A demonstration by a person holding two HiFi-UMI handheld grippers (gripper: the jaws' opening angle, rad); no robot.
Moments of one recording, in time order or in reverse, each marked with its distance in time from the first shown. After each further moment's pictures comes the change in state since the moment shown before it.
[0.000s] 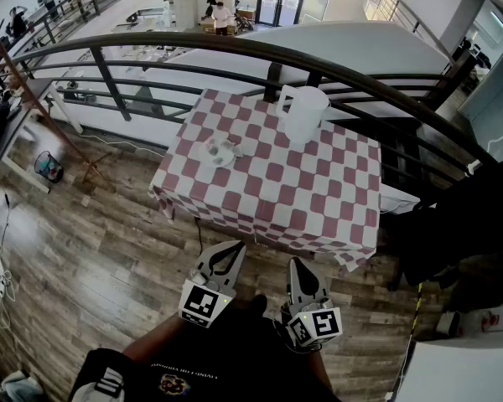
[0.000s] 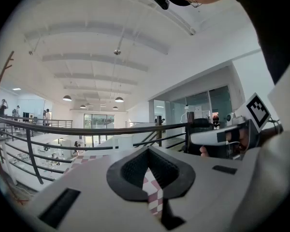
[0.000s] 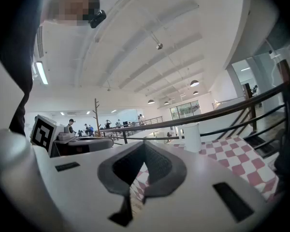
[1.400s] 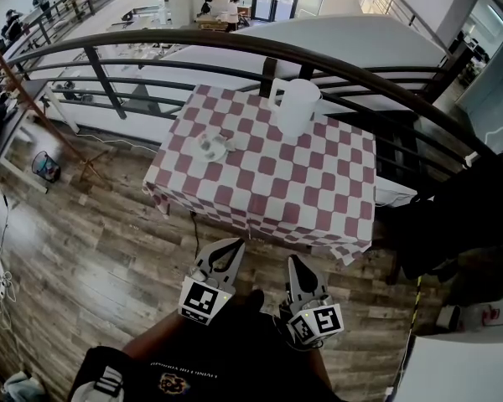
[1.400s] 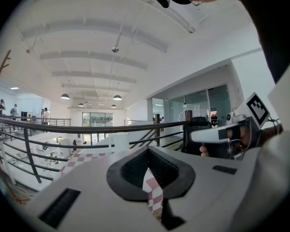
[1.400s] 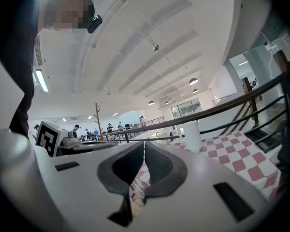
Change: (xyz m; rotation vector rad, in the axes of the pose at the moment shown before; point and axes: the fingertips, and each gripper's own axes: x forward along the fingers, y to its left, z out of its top) left arm 0.011 -0.025 -0.005 0.005 0.023 -0.016; right arm -0.019 -0.015 0.005 0.057 -0.018 0.020
